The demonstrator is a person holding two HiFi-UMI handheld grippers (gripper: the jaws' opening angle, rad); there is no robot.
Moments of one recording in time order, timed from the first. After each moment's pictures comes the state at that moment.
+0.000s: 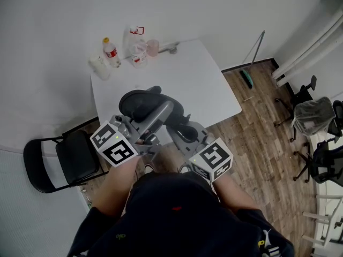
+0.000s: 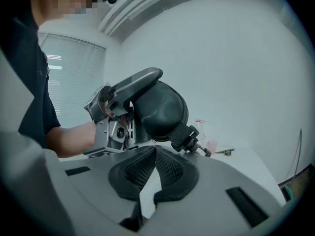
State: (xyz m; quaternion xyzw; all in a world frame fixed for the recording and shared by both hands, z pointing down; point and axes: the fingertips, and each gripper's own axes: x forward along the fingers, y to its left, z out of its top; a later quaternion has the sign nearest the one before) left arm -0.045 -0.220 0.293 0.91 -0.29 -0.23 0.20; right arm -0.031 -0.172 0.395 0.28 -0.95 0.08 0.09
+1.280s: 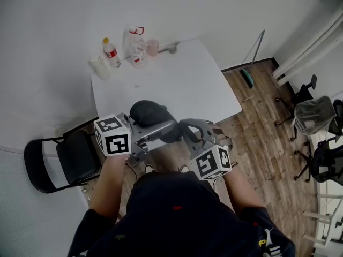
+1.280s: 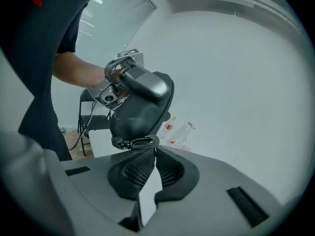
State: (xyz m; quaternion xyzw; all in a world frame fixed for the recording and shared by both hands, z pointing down) left arm -0.020 -0.198 0.375 0.94 -0.18 -0.03 0.30; right arm 0.003 -0.182 0.428 0.28 -0.89 -0.19 0.30
